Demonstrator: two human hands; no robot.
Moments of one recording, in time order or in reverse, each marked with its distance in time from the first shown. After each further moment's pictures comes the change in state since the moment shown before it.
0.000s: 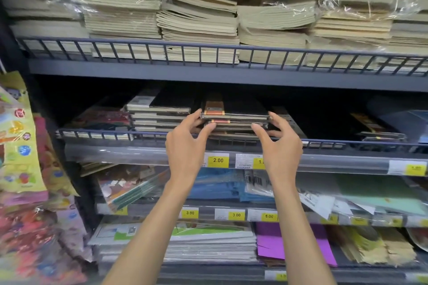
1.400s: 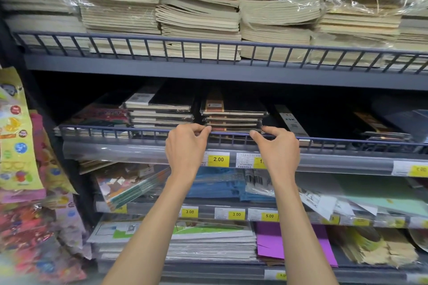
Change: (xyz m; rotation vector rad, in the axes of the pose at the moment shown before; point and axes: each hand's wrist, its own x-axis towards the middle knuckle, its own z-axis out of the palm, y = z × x) left_hand 0.007 -0.017 0.012 0.271 -0.018 -0.078; right_hand 0.011 0.015 0.010 -0.222 -0.072 0.135
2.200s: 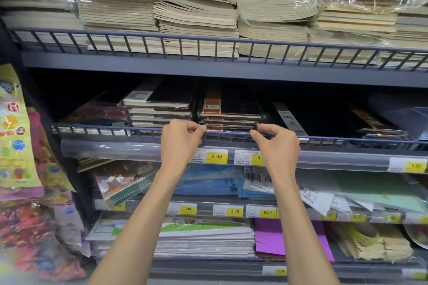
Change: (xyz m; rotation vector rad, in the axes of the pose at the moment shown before) left_hand 0.007 -0.001 -0.017 -0.049 -0.175 -0.036; right_hand -0.006 -0.003 -0.007 0.060 -0.026 0.002
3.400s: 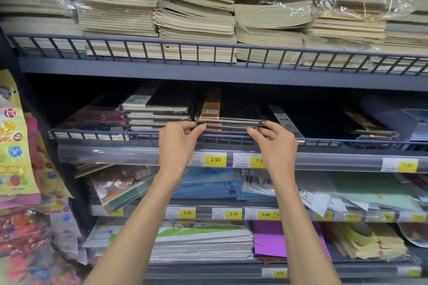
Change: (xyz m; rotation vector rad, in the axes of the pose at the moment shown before) left_hand 0.001 0.003 -0.004 -0.104 0.050 0.053; right_hand 0.003 0.000 -0.001 0.165 -0.019 -0.022
